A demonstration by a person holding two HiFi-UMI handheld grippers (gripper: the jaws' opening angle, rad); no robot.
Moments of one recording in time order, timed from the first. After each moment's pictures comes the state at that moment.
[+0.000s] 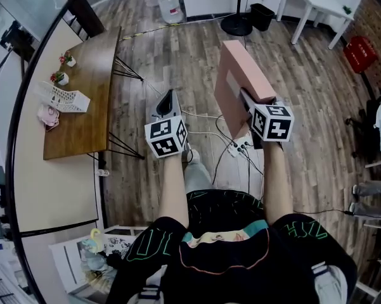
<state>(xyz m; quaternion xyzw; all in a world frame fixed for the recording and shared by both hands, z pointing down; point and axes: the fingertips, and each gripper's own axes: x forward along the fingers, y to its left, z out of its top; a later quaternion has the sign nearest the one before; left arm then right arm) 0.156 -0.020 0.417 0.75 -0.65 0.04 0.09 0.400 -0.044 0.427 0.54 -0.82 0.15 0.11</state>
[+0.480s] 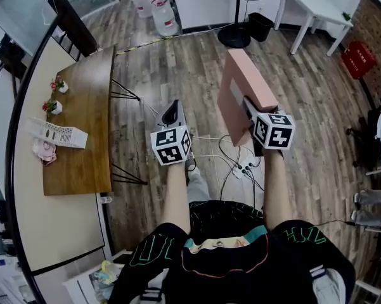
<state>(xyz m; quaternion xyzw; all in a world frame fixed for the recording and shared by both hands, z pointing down) 0.123 -0.179 0.439 0.77 -0.62 0.05 0.11 0.367 -0.191 0.434 0.58 -0.79 0.16 0.11</state>
